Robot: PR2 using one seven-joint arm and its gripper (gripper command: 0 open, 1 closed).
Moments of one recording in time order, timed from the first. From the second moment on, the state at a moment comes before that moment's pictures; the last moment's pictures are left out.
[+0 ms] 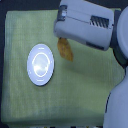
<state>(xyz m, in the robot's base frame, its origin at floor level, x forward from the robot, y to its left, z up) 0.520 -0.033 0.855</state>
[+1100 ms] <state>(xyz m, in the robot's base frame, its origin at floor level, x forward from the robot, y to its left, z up) 0.470 0.141 0.814</state>
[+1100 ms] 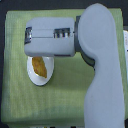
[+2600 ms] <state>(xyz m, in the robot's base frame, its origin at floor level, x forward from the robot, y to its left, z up) 0.480 0.128 0.818</state>
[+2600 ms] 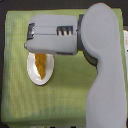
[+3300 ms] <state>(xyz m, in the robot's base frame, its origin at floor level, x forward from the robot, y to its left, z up) 0.503 0.069 0.916</state>
